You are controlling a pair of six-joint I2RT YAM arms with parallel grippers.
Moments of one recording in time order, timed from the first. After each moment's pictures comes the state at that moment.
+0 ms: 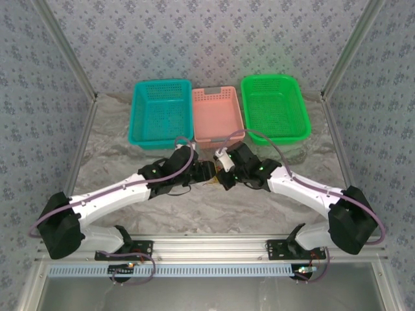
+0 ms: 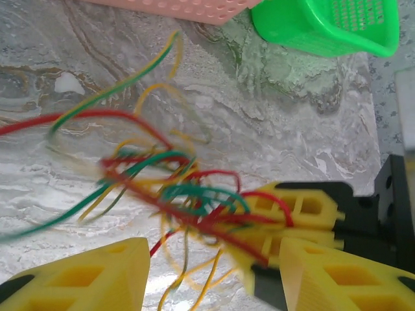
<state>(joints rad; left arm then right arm) -0.93 1.29 0.90 -0.30 -0.04 -0.98 0.77 1.35 0.87 -0.39 -0.20 0.09</state>
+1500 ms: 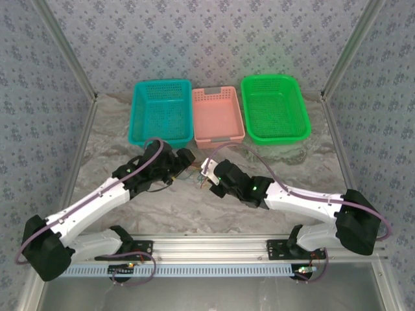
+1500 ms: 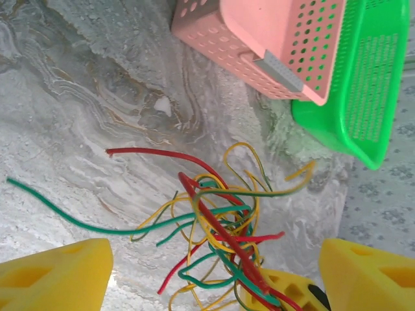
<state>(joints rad) -0.73 1.10 0.84 -0.45 0.02 -1.26 1.02 1.30 0.79 -0.18 0.25 -0.14</state>
